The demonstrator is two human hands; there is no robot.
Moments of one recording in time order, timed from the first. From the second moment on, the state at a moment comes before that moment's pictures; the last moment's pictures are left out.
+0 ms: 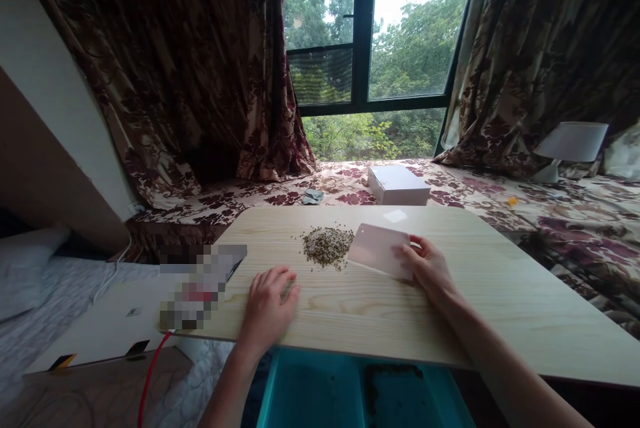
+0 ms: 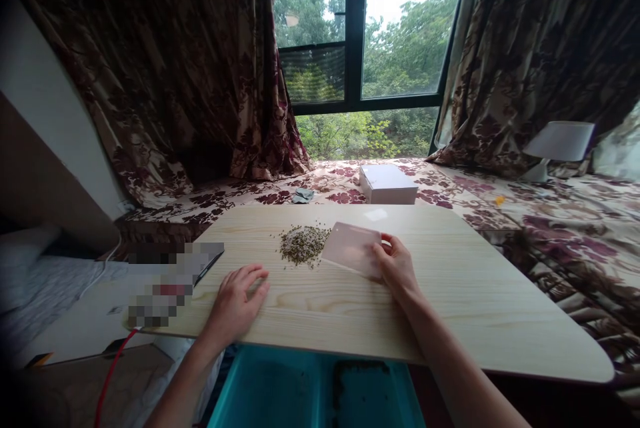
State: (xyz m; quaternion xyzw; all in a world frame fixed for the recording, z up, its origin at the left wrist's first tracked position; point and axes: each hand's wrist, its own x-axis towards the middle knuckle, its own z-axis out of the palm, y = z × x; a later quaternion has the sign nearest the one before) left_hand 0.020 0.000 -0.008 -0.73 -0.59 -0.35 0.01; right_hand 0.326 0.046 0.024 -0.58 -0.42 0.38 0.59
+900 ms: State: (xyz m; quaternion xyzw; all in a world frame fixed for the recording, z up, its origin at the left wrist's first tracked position) left_hand 0.023 -0.002 -0.007 -0.73 -0.59 -0.35 0.01; right_hand 0.324 0.040 0.030 -0.56 -0.44 0.39 0.58
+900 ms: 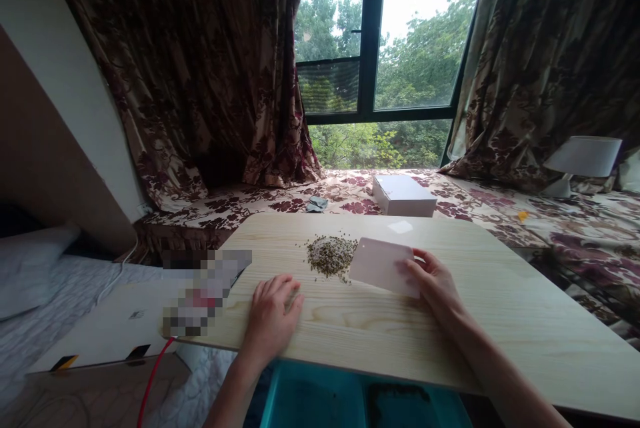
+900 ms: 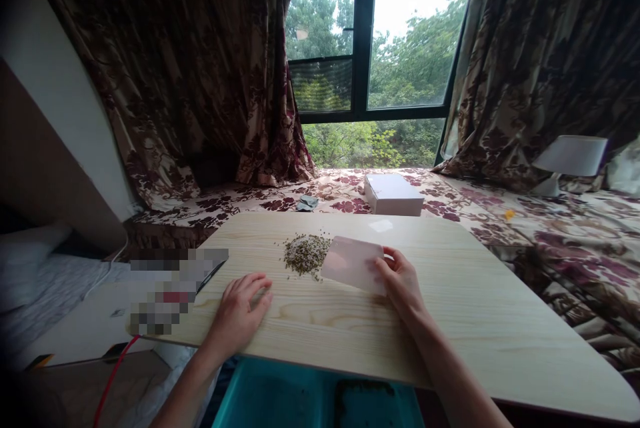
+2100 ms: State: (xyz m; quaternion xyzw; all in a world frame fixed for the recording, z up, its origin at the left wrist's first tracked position) left_hand 0.024 -0.003 -0.004 -0.73 -0.60 -0.34 0.00; right_hand 0.320 0.039 0.029 -0.54 -0.46 0.39 0.58
